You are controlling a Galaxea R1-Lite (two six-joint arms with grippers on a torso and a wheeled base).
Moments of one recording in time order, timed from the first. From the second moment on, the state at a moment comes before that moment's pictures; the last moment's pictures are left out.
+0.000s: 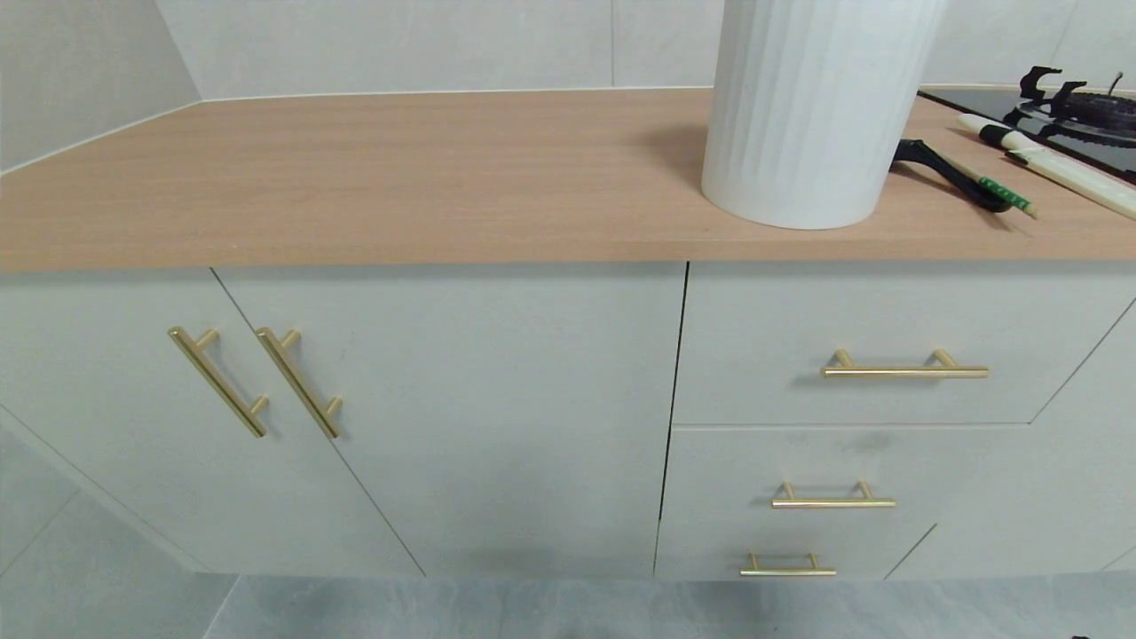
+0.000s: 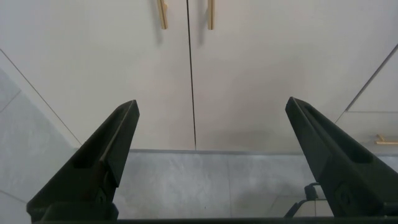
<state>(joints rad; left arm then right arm) 0.00 0.00 0.00 0.00 0.01 0.00 0.09 0.67 -0.26 0.02 0.17 -0.12</state>
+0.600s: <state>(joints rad) 0.00 0.00 0.00 0.00 0.01 0.00 0.16 1.55 -0.53 -0.22 0.11 0.02</state>
